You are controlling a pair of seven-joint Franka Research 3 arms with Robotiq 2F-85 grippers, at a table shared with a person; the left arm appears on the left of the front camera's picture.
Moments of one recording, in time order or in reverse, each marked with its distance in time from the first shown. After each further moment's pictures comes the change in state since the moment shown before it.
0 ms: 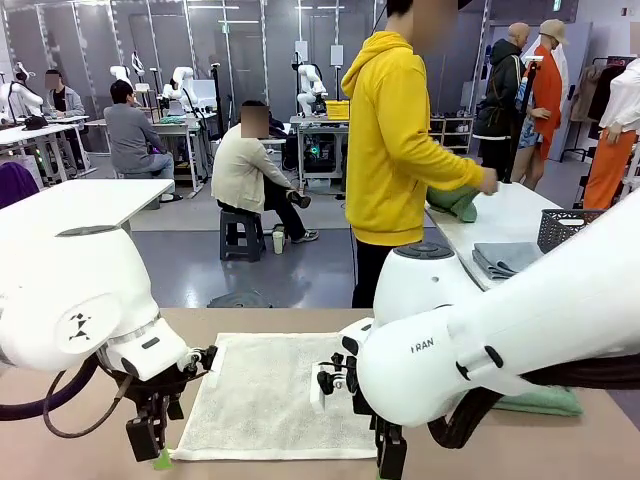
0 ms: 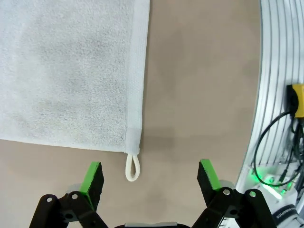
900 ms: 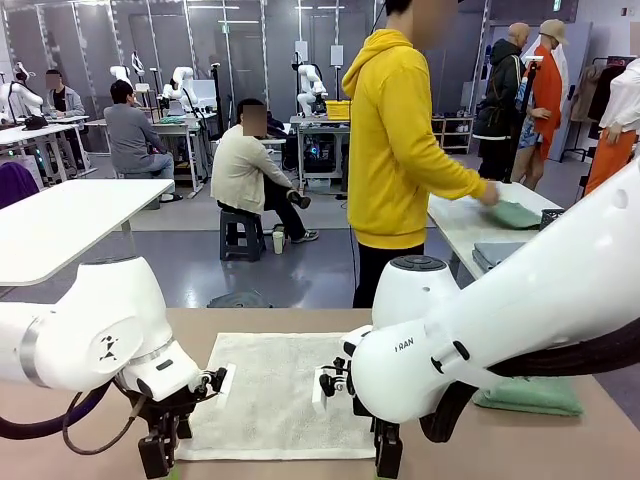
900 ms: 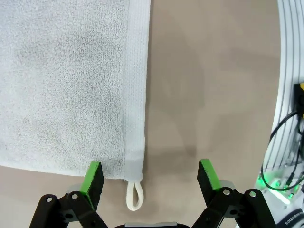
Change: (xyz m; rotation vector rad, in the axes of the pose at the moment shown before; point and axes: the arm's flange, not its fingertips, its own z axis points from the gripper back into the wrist) left arm 0.001 0.011 -0.044 -0.041 0.013 -0.016; right arm -0.005 -0.024 -0.026 0.013 0.006 -0.037
